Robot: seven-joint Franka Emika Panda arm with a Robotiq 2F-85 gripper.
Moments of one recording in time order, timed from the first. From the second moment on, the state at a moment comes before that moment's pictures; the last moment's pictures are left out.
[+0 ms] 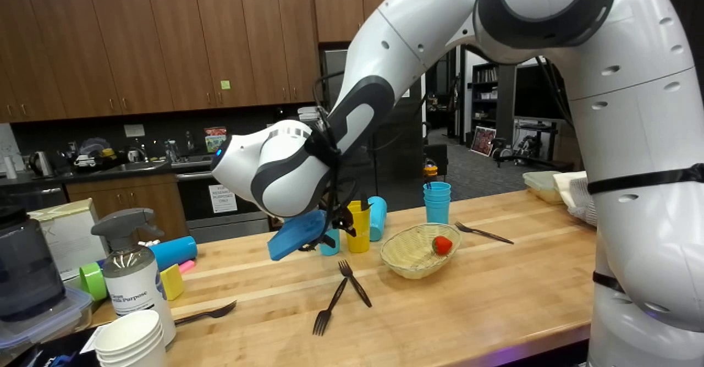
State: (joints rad) arm 0.69 0.26 0.28 -1.95 -0.69 1.73 1.57
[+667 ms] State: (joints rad) arm 0.68 0.36 0.30 -1.96 -0.54 1.90 1.57
